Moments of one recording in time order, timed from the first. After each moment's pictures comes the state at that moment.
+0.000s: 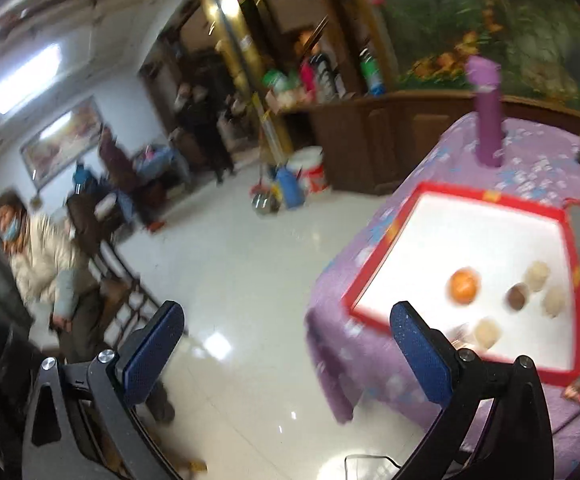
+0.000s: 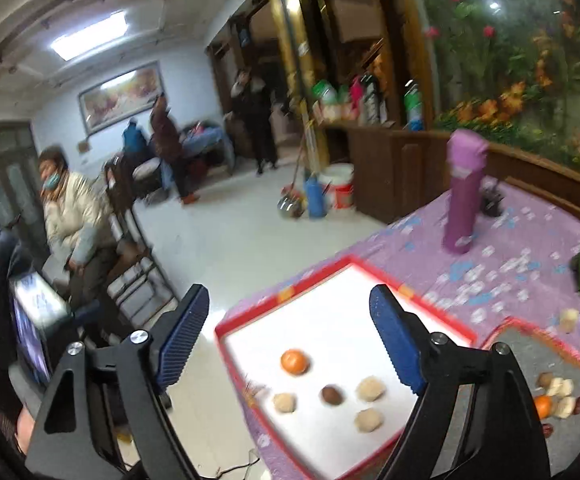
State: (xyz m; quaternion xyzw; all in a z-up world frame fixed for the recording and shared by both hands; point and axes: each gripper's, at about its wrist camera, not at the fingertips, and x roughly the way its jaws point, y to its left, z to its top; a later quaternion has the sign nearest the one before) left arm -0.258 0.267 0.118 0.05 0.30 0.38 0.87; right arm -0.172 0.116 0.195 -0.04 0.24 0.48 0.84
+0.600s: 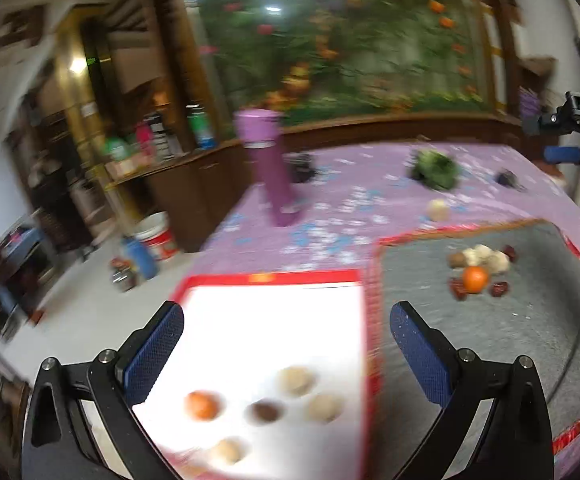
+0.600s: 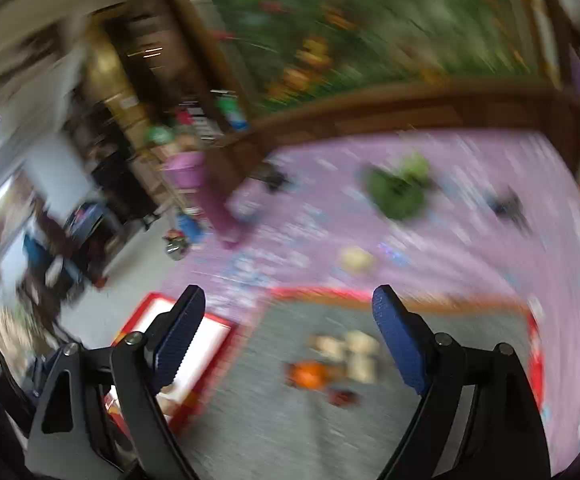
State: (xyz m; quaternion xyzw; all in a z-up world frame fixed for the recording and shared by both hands) left arm -0.124 0.128 0.127 0.10 0.30 0.10 0.94; right arm -0.002 -0.160 0.148 0.13 0.36 0.25 0.89
